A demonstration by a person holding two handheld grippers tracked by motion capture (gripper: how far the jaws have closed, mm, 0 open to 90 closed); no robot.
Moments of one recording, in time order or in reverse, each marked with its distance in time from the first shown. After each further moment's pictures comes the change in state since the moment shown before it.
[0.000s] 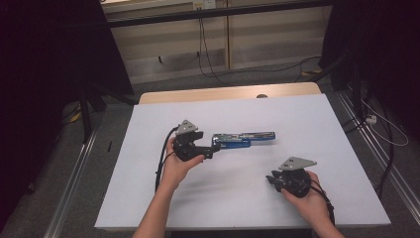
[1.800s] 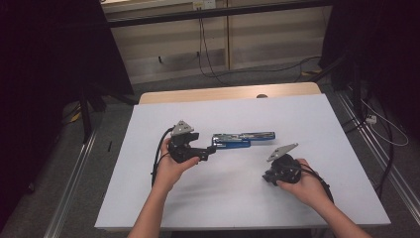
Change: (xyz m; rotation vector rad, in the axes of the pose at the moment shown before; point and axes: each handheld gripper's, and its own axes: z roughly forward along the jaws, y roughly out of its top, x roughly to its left) left arm 0.001 0.000 -0.017 0.031 0.006 0.022; right arm -0.007 0.039 0.014 0.243 0.137 -0.146
